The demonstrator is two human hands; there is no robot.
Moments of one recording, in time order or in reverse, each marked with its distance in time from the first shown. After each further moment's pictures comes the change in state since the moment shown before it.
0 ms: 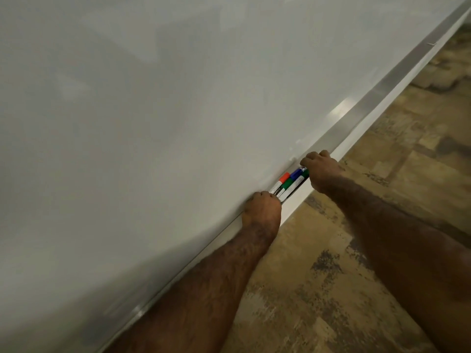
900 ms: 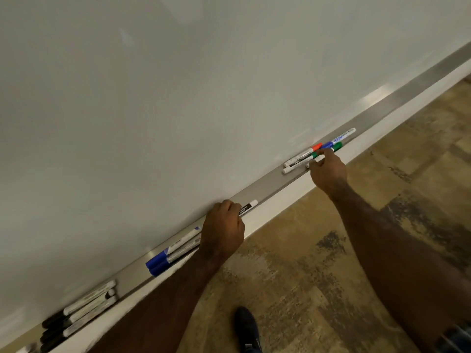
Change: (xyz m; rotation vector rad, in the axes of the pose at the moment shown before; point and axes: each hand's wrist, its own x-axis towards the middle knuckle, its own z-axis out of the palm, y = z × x) left_hand -0.190 -0.079 0.047 -0.375 0.267 -0.254; right_hand -0.092 -0.091 -0.007 0.757 0.059 0.321
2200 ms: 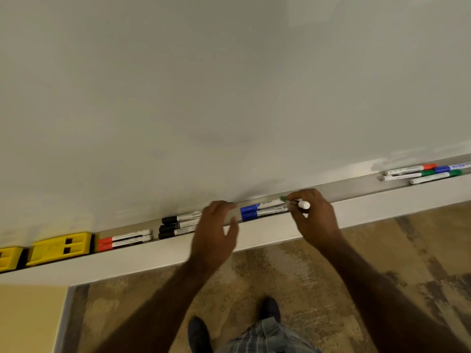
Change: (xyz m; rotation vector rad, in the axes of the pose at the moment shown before) left_hand -0.188 -0.097 -0.104 -0.282 0.321 -0.408; right_hand -0.244 -0.112 0.082 0.149 -0.381 -0.656
